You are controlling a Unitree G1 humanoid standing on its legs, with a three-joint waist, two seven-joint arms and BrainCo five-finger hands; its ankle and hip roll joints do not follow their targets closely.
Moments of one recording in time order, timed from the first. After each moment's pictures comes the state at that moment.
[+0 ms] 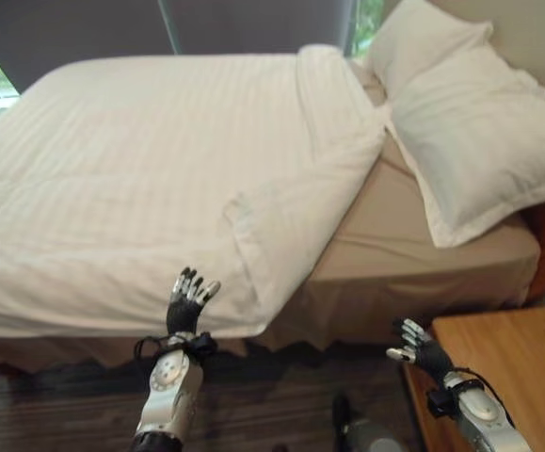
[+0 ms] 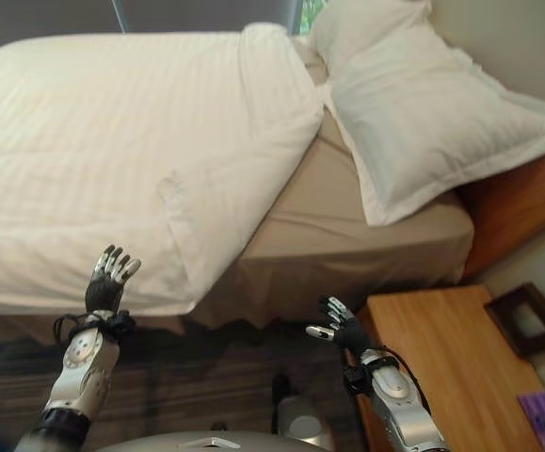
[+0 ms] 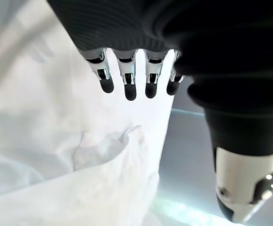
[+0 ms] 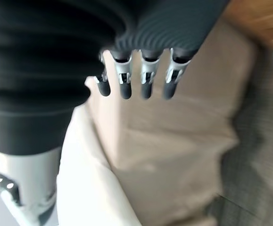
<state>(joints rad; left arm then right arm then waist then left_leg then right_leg) -0.04 0.30 -0.03 0.34 -0.57 -0.25 0.13 0.16 -0.41 0.17 0.24 0.36 -0.08 0.14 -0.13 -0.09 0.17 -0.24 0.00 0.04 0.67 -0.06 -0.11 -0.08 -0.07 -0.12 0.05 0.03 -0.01</state>
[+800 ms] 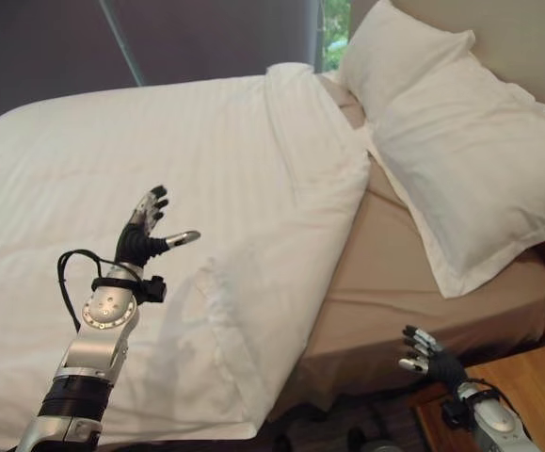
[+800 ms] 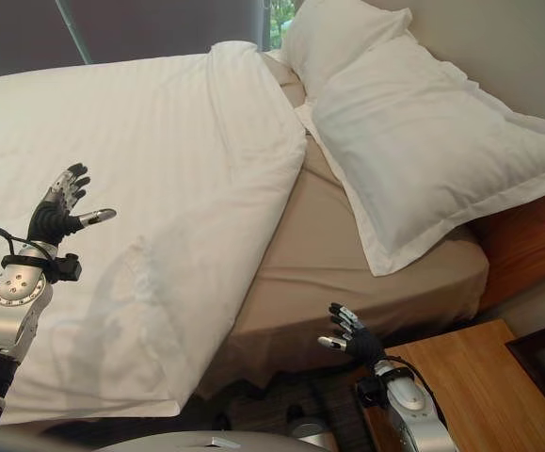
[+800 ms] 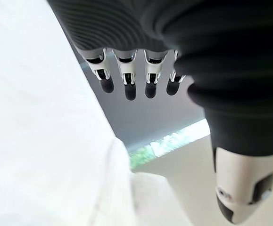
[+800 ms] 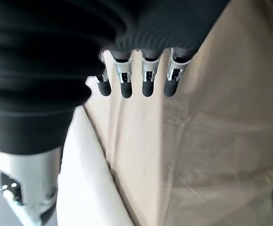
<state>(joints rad) -0.20 0.72 0.00 0.33 -0.26 -0.16 0.07 0.25 -0.44 0.16 0.23 0.31 -0.09 0.20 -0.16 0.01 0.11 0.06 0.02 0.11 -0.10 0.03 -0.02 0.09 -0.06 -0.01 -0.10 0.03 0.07</state>
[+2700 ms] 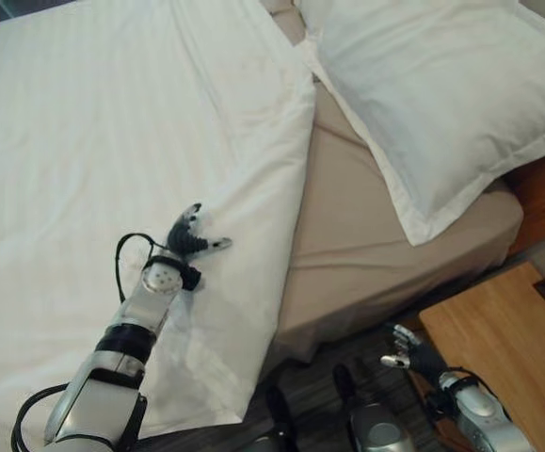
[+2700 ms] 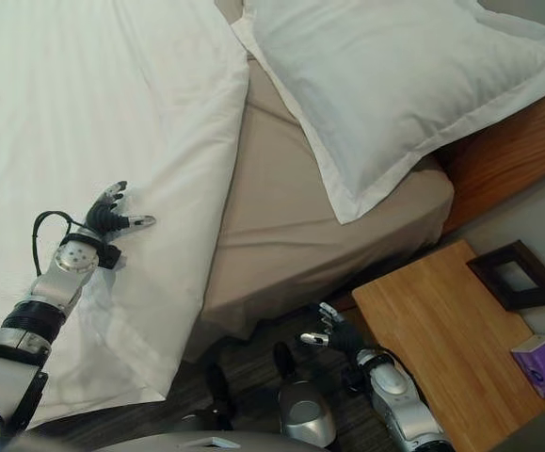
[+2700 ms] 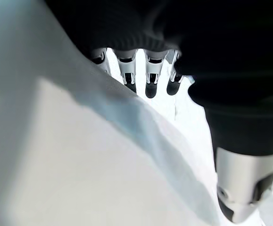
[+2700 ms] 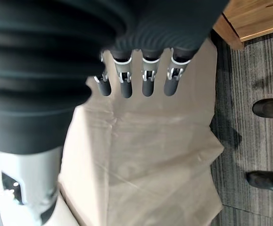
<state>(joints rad) -0.51 0.62 -0.21 0.71 -0.02 -0.09 0.10 0.18 -0.45 0.27 0.25 0.32 -0.06 0.23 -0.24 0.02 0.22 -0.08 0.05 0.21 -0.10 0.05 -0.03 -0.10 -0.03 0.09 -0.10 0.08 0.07</state>
